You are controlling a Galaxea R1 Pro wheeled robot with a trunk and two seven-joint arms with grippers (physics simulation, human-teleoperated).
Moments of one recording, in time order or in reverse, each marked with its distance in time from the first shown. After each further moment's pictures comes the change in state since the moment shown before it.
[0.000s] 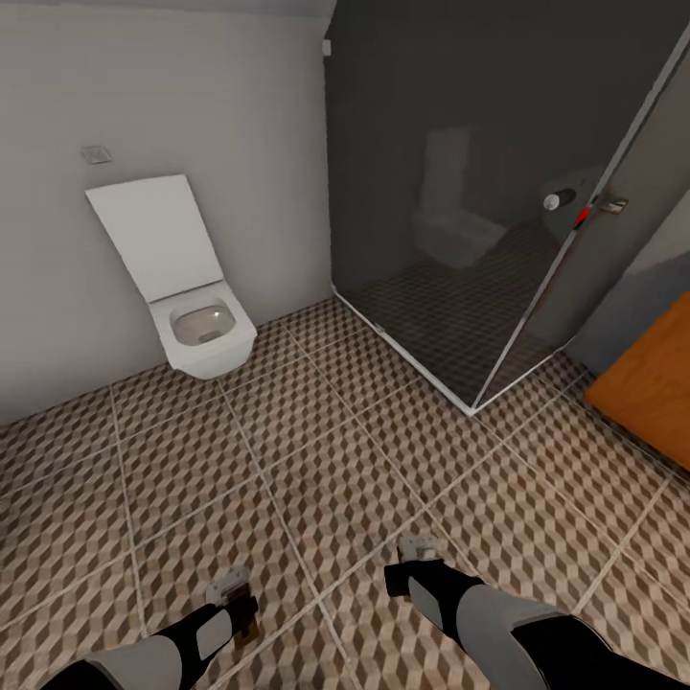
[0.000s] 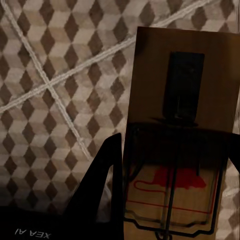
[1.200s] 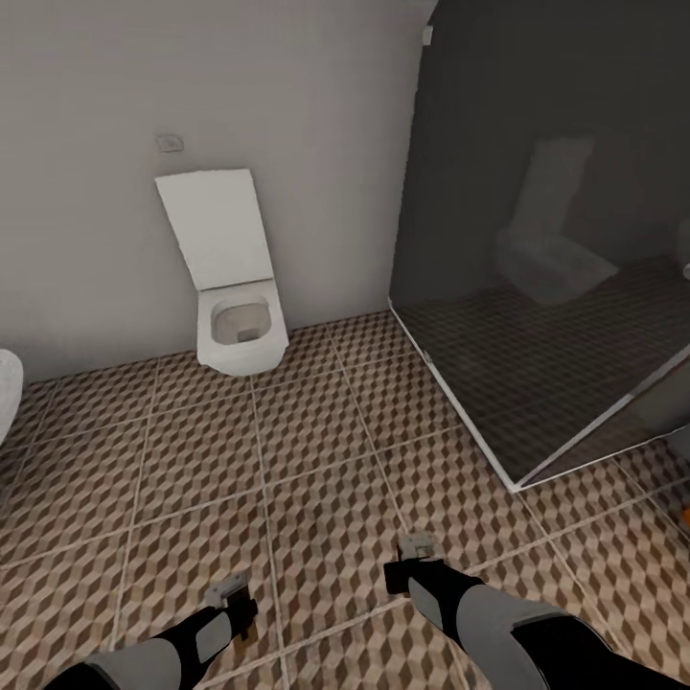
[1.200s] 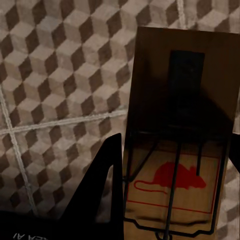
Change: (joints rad) left arm 0.006 0.000 0.000 0.000 0.000 -0.001 0.001; right arm 0.000 0.000 0.001 0.000 0.002 -0.030 0.000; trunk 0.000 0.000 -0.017
